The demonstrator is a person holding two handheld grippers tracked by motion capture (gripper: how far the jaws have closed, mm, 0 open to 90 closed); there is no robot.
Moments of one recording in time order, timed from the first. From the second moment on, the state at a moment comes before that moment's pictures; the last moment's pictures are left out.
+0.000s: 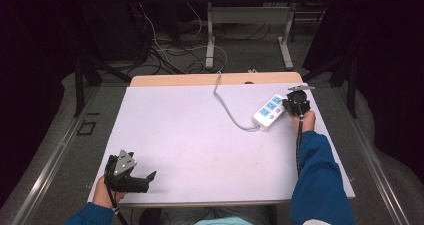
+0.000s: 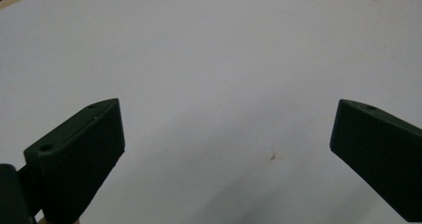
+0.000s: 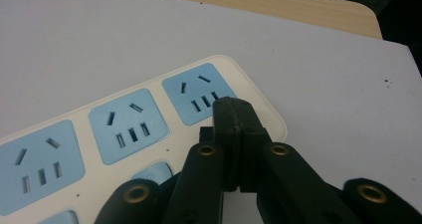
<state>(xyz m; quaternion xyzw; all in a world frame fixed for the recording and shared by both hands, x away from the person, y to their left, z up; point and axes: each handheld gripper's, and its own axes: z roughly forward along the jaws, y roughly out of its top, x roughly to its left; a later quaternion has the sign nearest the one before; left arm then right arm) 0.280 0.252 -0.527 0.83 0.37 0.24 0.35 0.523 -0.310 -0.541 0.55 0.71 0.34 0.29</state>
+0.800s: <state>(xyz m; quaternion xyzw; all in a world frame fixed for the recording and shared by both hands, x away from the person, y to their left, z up) 0.280 0.252 -0.527 0.83 0.37 0.24 0.35 0.523 -0.310 -0.541 0.54 0.71 0.34 0.29</state>
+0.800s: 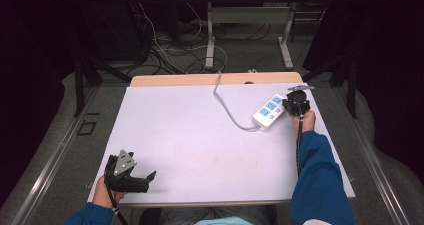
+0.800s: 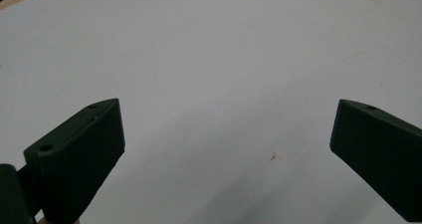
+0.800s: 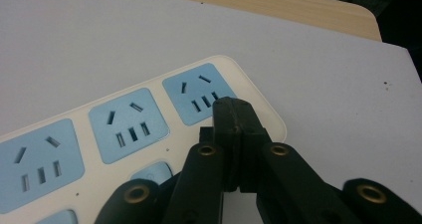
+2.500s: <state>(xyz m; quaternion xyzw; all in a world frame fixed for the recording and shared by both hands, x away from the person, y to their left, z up) 0.280 0.251 -0.526 0.83 0.37 0.24 0.35 0.523 -0.308 -0.540 0.54 0.72 0.33 0.30</state>
